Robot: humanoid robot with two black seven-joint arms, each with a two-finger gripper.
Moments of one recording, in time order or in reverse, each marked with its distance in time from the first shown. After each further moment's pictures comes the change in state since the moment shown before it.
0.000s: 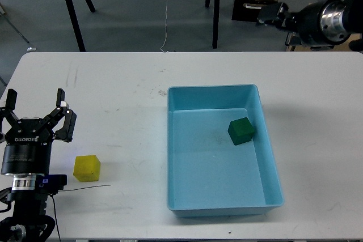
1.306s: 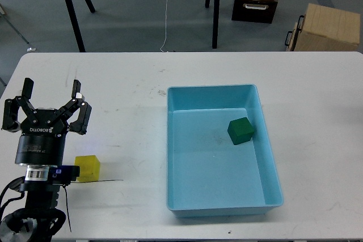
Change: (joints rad) left arm -0.054 0.010 0.070 -0.029 0.001 0.003 -0.004; right arm -1.694 0.119 1.789 -0.095 0.842 0.361 0.322
